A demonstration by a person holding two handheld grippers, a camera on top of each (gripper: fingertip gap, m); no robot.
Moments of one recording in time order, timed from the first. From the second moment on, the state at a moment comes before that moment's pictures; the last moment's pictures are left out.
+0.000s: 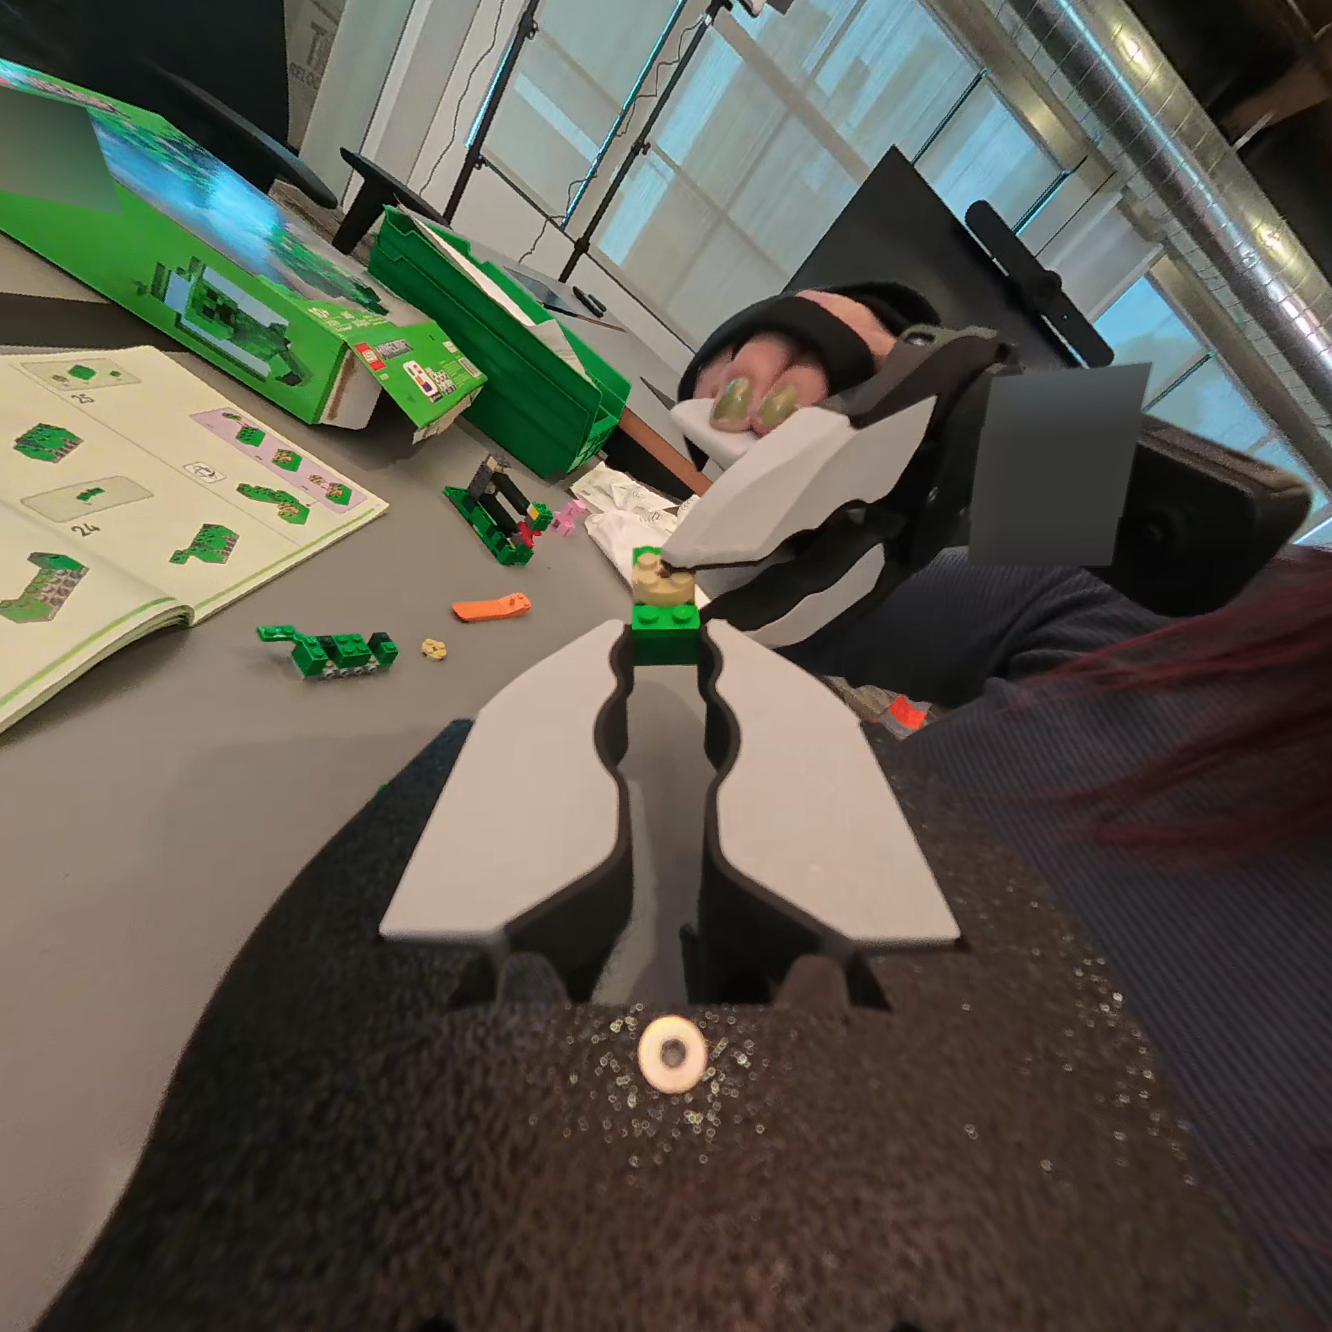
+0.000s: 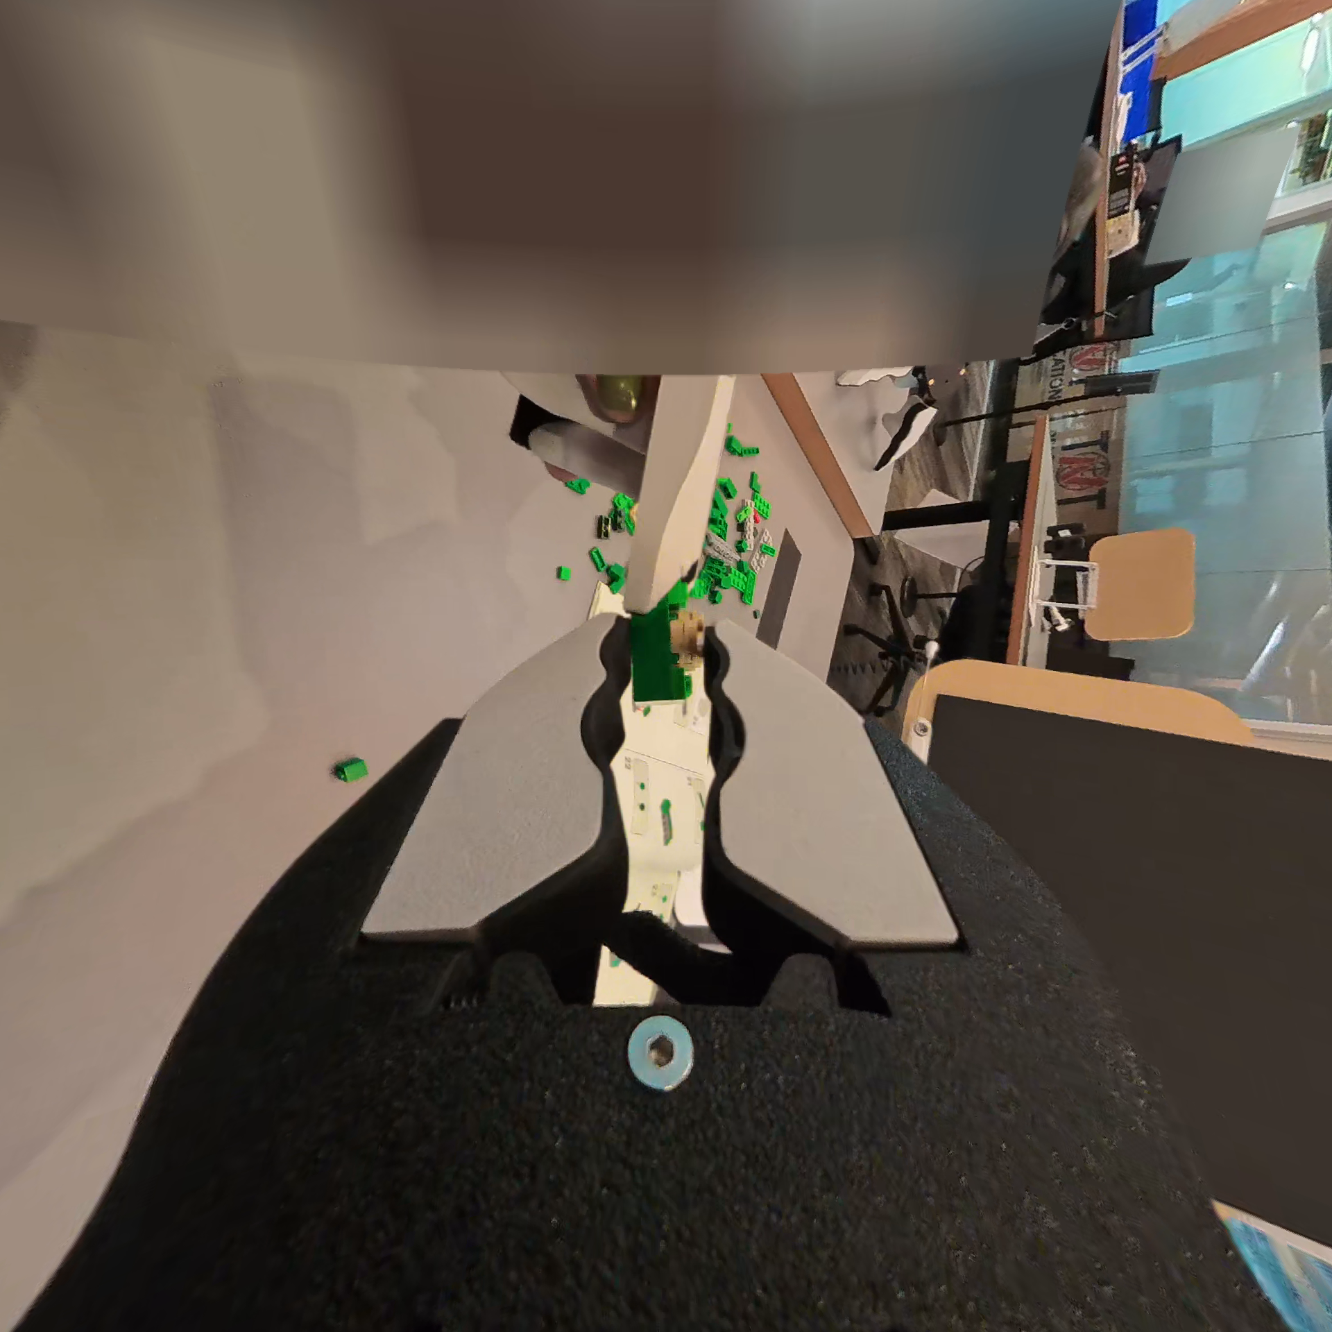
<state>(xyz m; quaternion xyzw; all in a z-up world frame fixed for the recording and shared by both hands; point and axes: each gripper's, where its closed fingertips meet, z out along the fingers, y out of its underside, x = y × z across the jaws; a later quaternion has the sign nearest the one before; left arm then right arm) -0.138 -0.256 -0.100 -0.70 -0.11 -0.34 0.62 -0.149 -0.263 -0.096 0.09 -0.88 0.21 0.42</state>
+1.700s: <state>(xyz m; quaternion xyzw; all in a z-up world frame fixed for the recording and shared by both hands) -0.059 -0.104 -0.252 -0.84 0.11 -0.11 0.52 -0.145 0.024 -0.184 -0.40 -0.54 0.42 0.60</state>
